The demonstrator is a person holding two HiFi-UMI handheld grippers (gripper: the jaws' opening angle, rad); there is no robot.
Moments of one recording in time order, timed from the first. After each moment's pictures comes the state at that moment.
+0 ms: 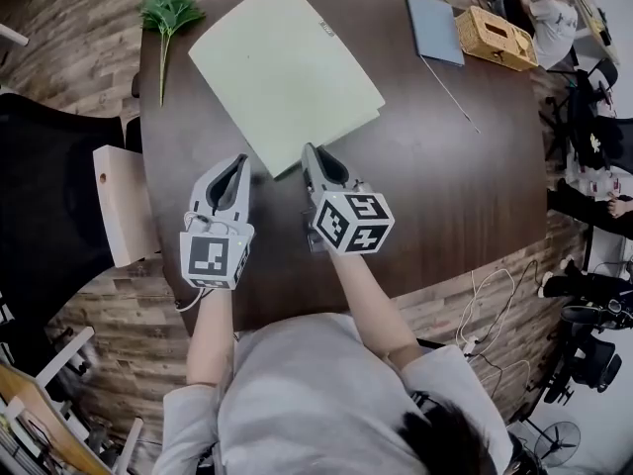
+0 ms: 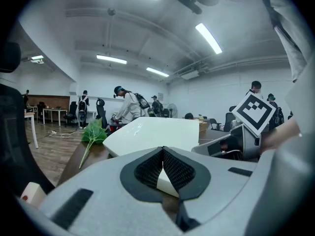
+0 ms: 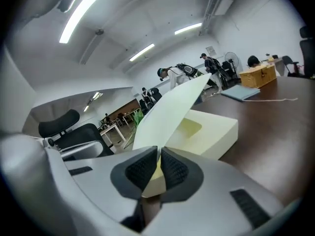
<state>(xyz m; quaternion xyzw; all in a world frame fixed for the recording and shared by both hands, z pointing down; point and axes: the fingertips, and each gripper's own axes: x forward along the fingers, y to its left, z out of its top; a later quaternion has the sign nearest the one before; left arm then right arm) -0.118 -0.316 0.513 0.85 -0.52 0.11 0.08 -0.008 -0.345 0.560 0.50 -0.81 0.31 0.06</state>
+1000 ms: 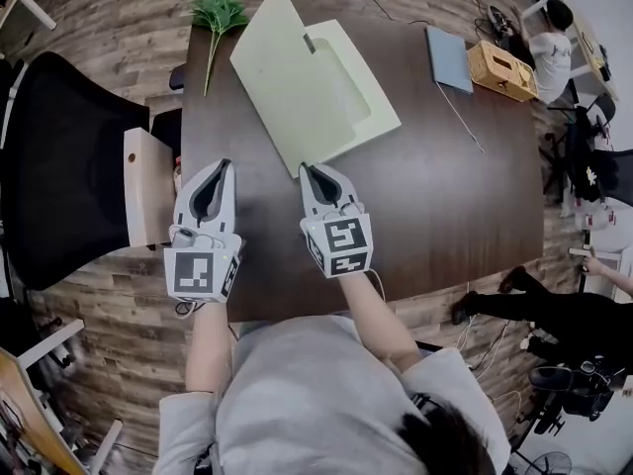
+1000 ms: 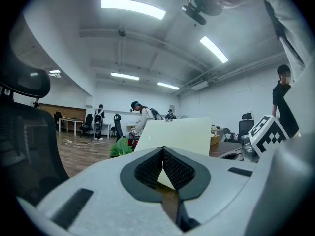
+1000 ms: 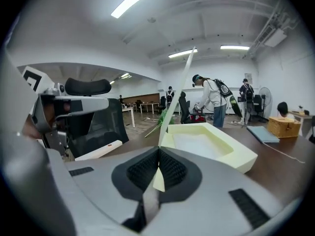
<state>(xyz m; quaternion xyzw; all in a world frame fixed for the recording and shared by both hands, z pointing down) -0.212 -0.255 0.439 0.81 -0.59 0.05 0.04 -0.093 -0.282 0.519 0.44 -0.88 0.11 0.16</state>
